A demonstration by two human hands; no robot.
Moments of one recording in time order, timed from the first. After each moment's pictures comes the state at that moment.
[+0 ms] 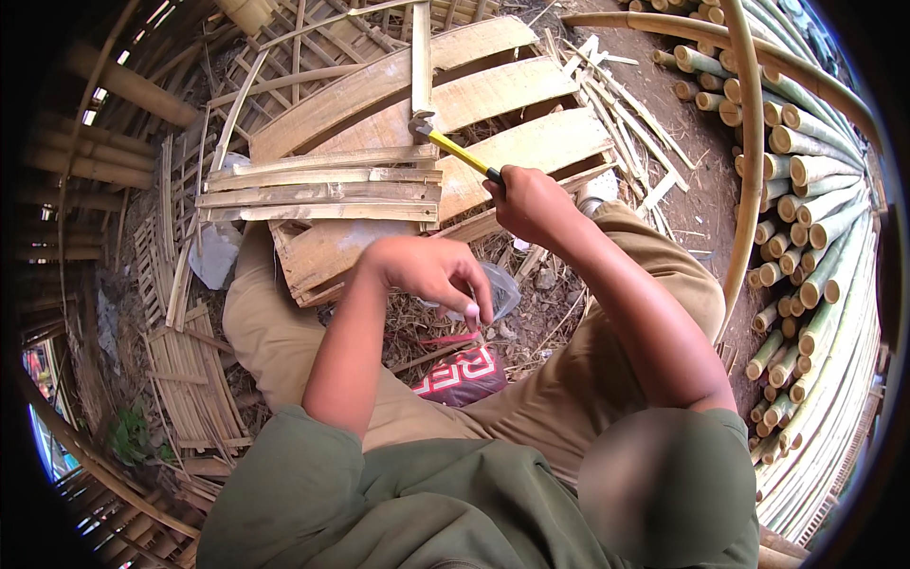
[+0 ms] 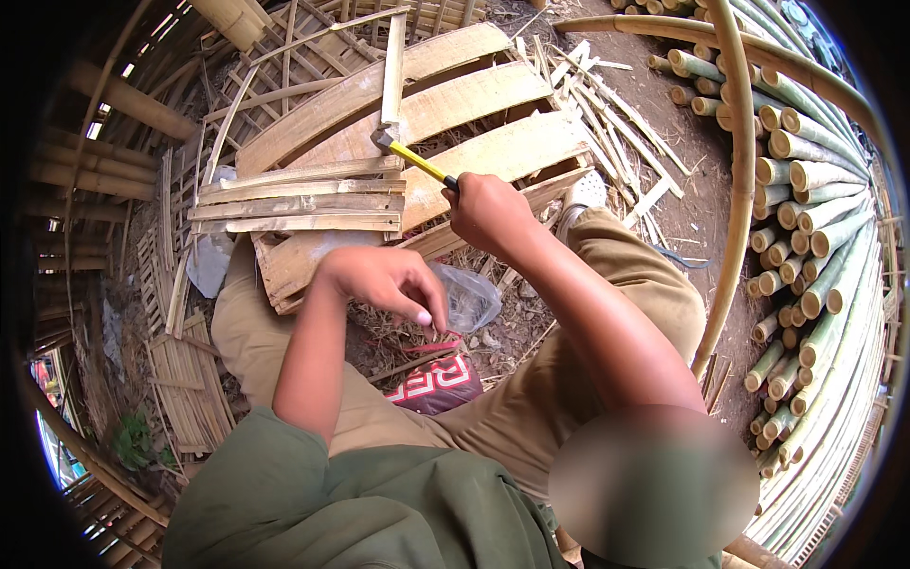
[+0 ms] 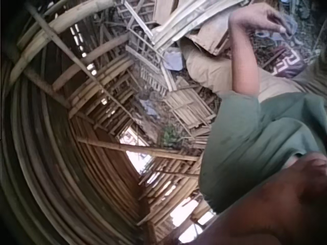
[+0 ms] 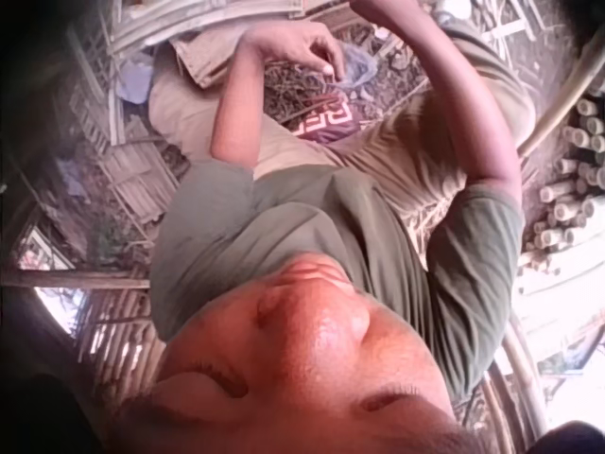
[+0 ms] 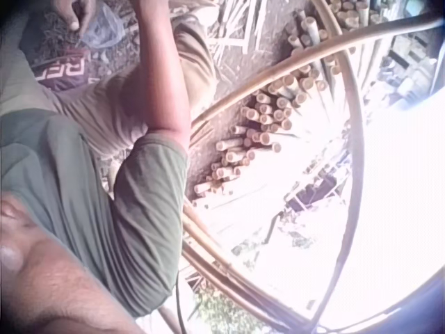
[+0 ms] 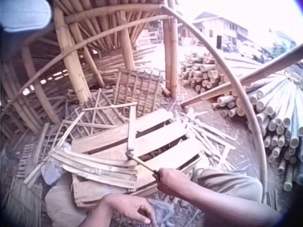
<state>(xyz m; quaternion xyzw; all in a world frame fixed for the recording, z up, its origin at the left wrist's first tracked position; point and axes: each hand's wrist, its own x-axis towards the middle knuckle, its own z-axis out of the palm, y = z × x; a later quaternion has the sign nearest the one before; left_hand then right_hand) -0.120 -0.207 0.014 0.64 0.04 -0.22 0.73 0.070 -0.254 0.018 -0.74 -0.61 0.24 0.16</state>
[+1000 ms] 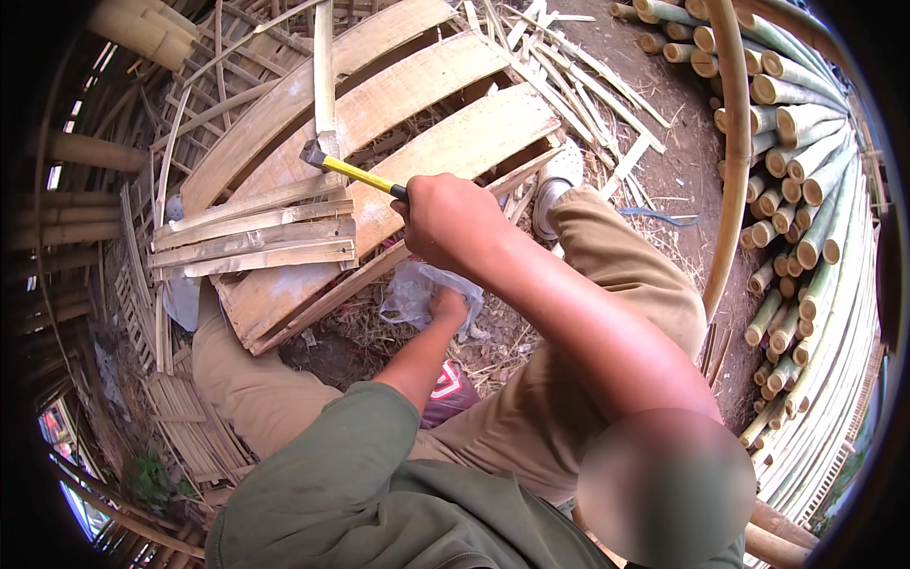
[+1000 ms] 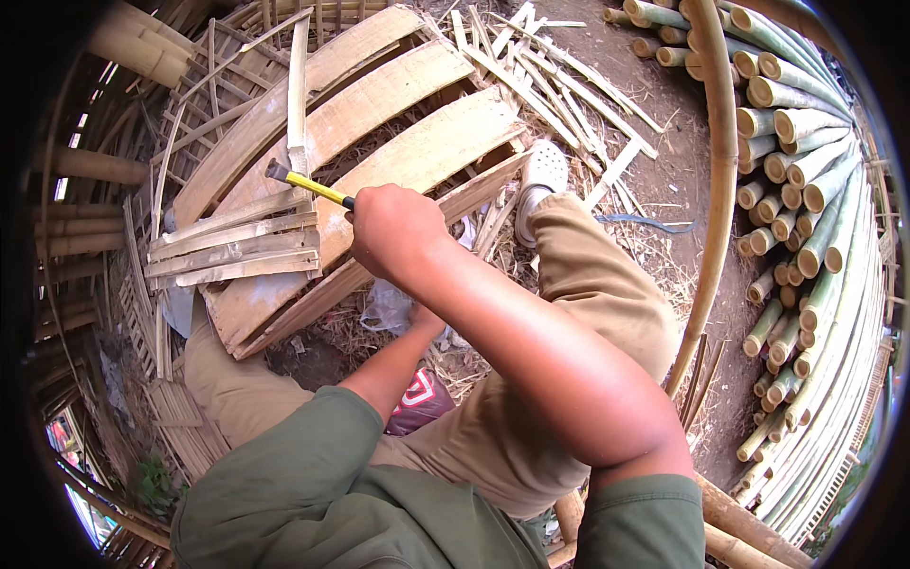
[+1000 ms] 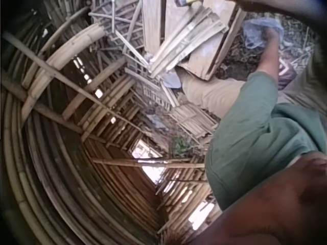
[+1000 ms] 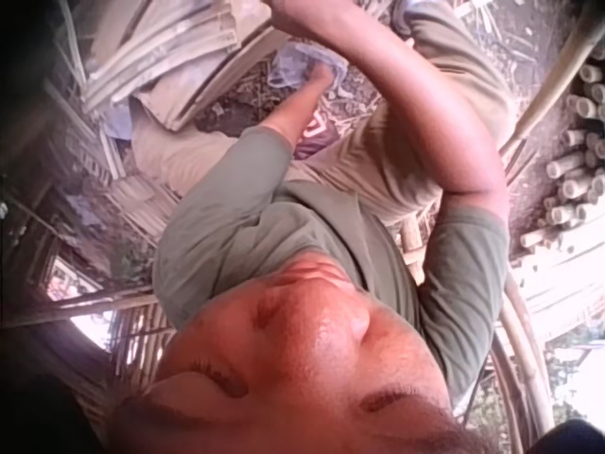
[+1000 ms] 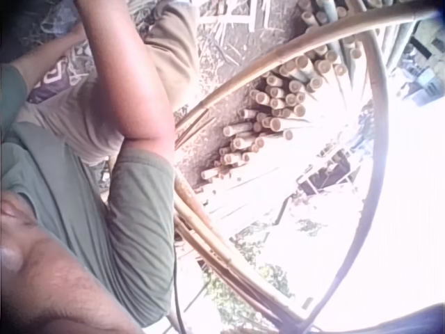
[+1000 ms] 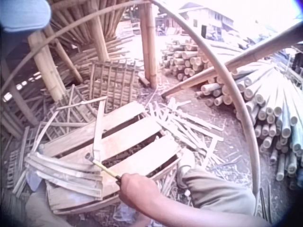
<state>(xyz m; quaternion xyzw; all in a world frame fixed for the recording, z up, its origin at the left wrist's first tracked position) -0.037 -0.337 -0.314 0.72 0.57 -0.18 0.35 0.085 -0.247 0.022 -0.73 -0.60 0.32 0.12</state>
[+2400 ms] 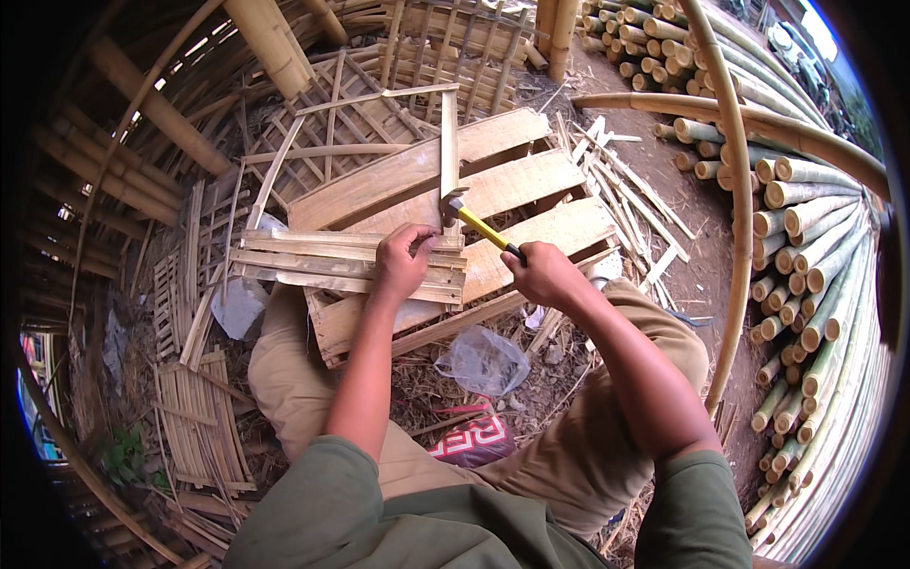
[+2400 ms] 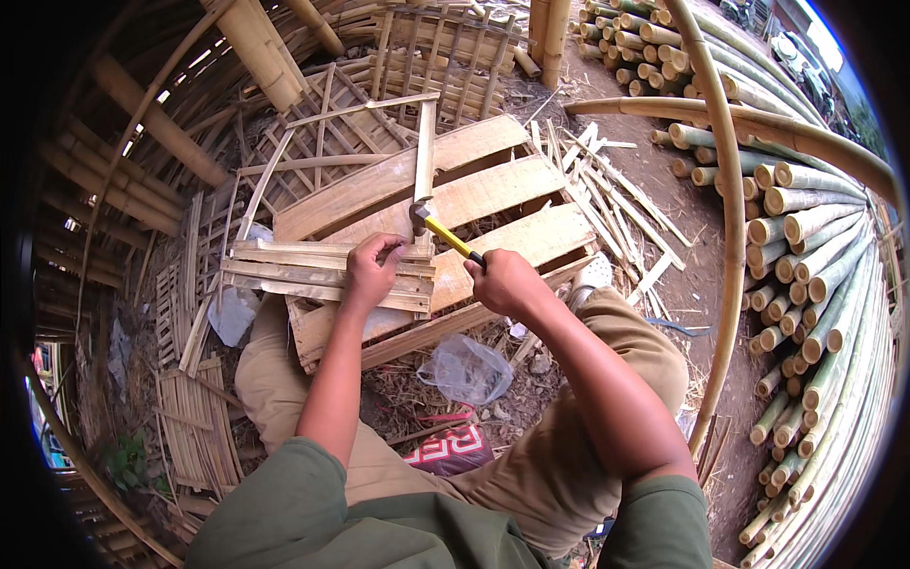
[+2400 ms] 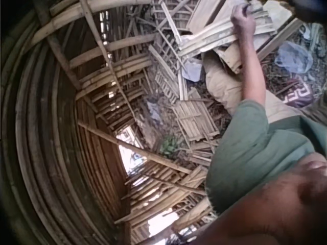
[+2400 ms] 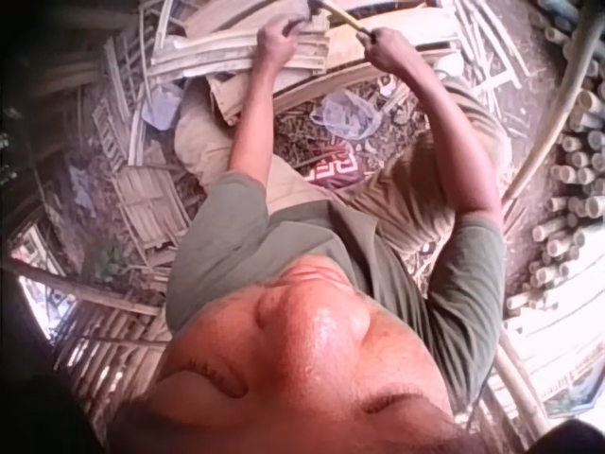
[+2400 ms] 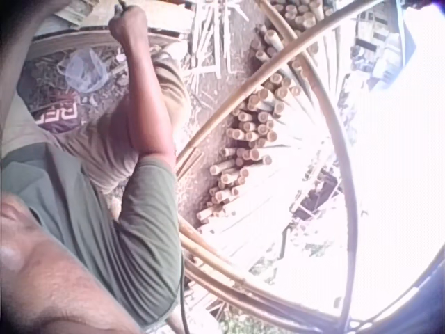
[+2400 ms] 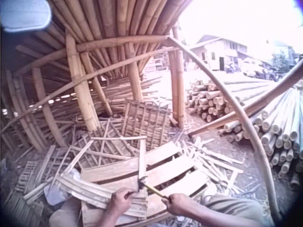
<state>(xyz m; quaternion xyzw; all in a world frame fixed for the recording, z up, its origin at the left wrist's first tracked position) -0.146 -0.132 -0.027 0.78 0.38 0.40 0.29 0.073 -0.235 0.047 -0.73 -0.57 0.34 0.16</state>
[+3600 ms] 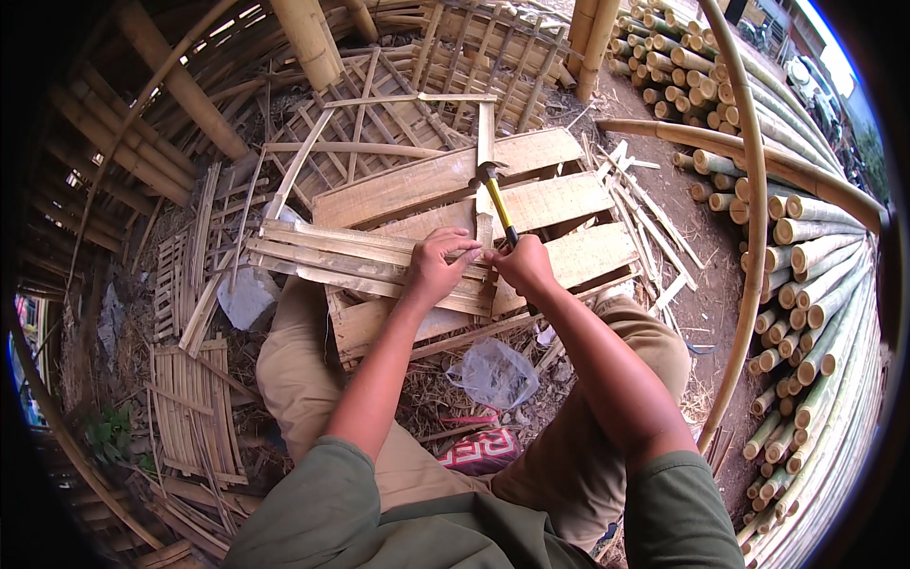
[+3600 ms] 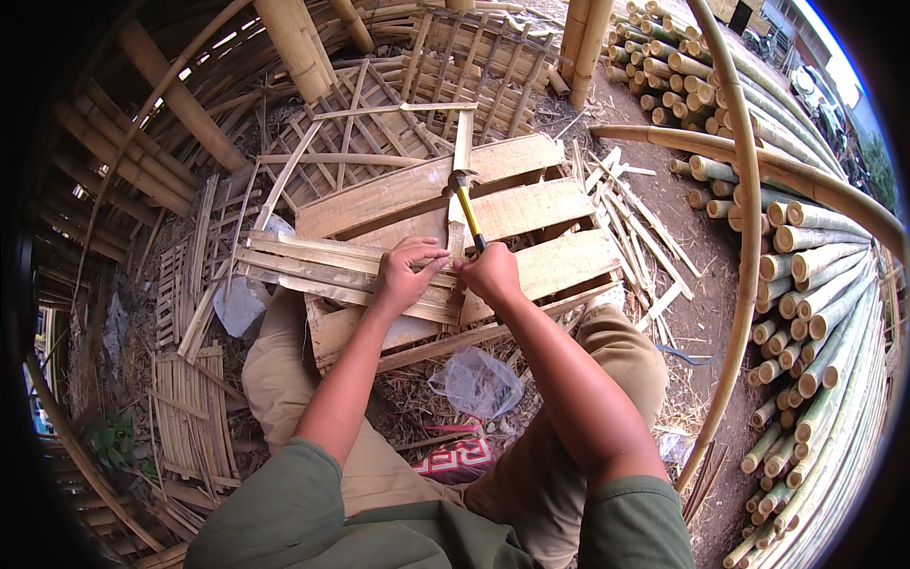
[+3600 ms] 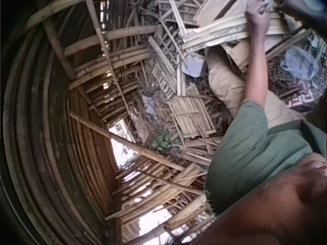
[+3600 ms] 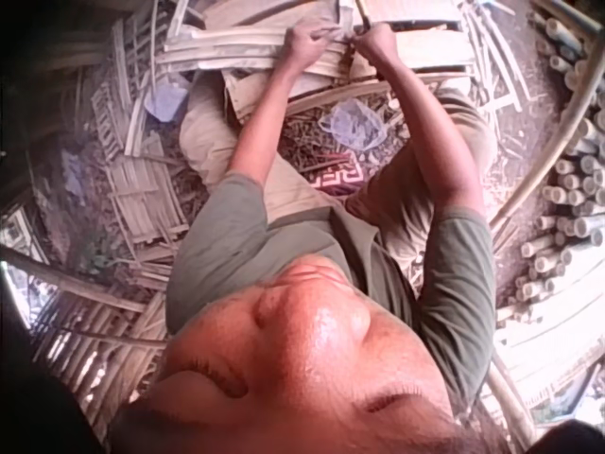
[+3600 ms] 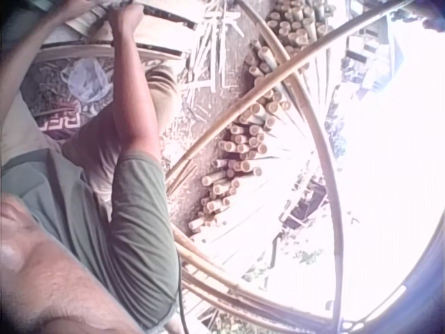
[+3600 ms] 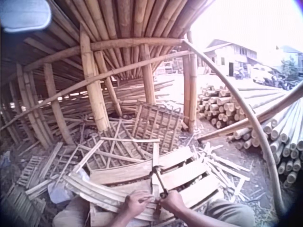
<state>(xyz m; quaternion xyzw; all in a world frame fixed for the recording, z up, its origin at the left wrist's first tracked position) -0.146 -0.121 -0.037 0.79 0.34 0.43 0.28 0.027 -0.163 -0.012 -0.79 -0.45 0.34 0.25</state>
